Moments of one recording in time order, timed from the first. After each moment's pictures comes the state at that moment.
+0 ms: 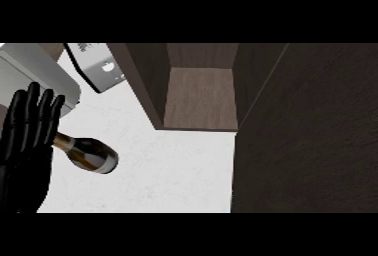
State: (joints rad) left arm 0.02 0.06 -0.01 -2.10 0.02 -0.01 0.01; right arm -0.01 -0.10 -0.02 -2.10 0.01 -0.04 -0.01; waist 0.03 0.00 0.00
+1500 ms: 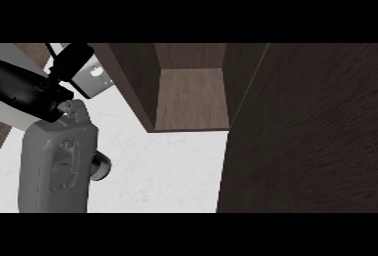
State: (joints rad) left arm -0.64 0.02 0.12 -1.63 -1.11 1.04 0.80; right arm 0.10 -0.13 0.22 -2.37 -0.29 0.15 0.27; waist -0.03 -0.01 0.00
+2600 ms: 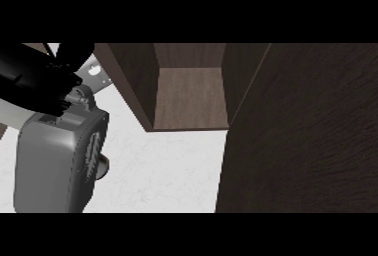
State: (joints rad) left arm -0.78 0.03 0.00 -1.67 -1.69 0.67 1.28; right arm 0.01 -0.13 0.21 -2.38 -0.27 0.09 0.35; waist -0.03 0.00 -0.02
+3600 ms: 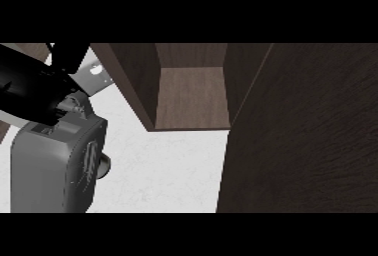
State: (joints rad) left arm -0.76 0.02 0.00 -1.74 -1.66 0.61 1.30; right arm -0.04 -0.14 0.21 -2.40 -0.21 0.00 0.43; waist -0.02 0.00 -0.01
